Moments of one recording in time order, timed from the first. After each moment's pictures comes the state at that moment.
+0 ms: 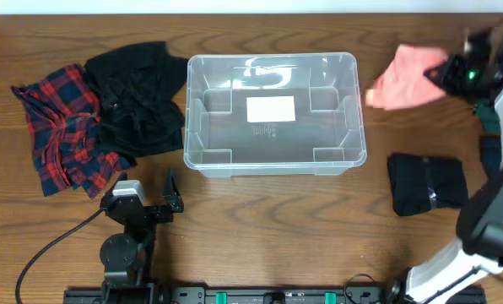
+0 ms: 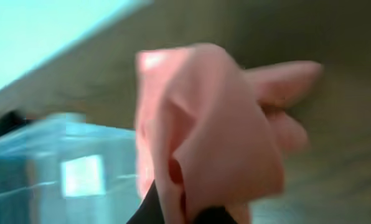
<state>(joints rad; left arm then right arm) 0.00 0.02 0.02 -0.12 0.01 -0.17 -0.34 1.87 1.63 -0.73 -0.54 0.16</state>
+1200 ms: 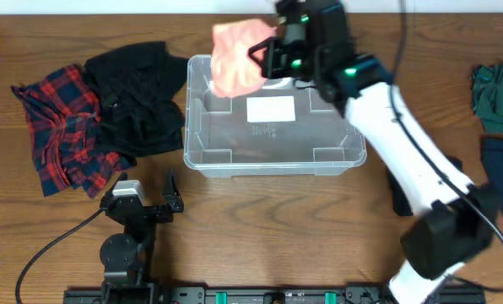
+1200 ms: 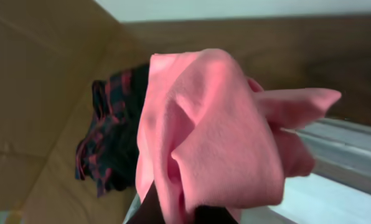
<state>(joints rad) 0.00 0.02 0.02 -0.12 0.01 -0.17 0.47 1.86 1.70 -0.44 -0.42 0.49</state>
